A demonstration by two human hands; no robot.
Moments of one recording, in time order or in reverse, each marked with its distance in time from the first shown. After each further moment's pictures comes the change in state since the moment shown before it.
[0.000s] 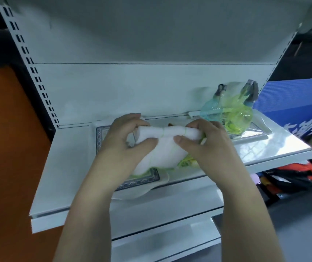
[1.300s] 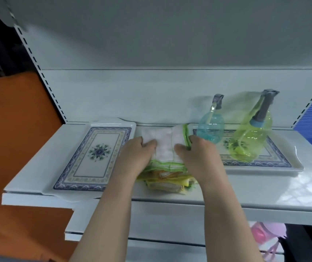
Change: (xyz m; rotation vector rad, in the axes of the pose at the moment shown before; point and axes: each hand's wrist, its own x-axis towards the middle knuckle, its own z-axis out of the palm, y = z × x) left_hand 0.075 -0.033 0.171 0.531 0.260 -0.527; right_hand 0.115 0.137 -0.040 -0.187 -0.272 -0.020
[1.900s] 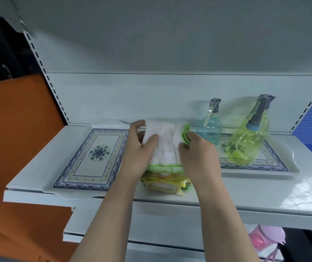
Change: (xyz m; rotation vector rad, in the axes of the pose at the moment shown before) left_hand -0.015 0.009 0.011 -0.617 0.134 0.229; right_hand -0.004 -0.001 -0.004 -0.019 0.193 -0.173
